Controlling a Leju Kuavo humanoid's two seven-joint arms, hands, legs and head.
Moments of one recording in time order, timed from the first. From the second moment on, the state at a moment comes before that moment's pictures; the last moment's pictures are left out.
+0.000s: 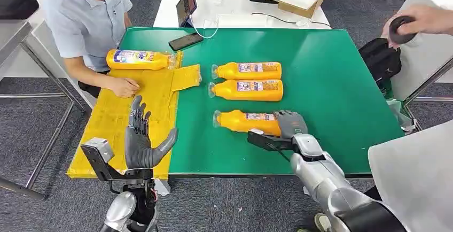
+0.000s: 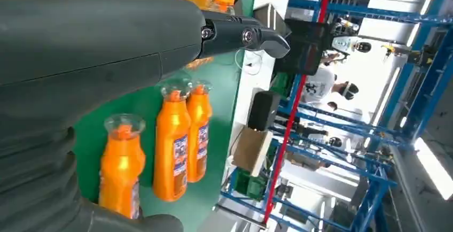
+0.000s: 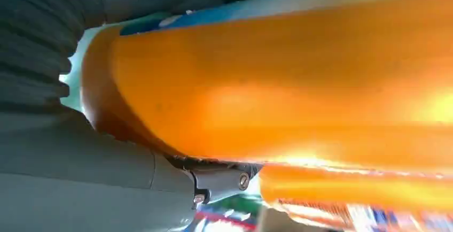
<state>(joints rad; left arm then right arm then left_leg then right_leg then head) -0.06 -0.16 -0.40 -1.54 0.19 0.36 -0.45 -0.62 -0.03 0.23 -0.39 1.04 -0.25 -0.22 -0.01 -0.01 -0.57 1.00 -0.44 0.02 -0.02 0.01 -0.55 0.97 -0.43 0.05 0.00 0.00</state>
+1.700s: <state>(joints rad) -0.03 -0.11 -0.60 -1.39 0.24 0.20 -0.42 -0.26 0.14 0.59 -0.84 0.41 -0.33 -0.63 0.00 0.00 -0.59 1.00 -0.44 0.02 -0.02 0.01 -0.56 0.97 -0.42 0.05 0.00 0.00</state>
